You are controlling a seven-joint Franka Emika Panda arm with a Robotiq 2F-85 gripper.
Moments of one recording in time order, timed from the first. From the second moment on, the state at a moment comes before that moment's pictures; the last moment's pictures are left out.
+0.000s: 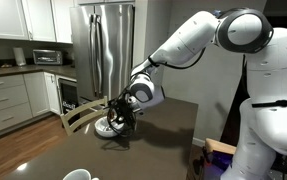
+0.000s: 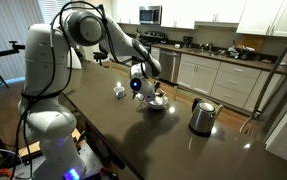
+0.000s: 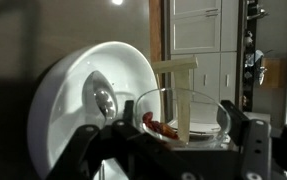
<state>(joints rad) 0.21 0.31 -0.15 -2.12 2.57 2.78 -0.90</state>
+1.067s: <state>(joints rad) 0.35 0.29 -0.30 -2.13 2.60 2.79 -1.04</state>
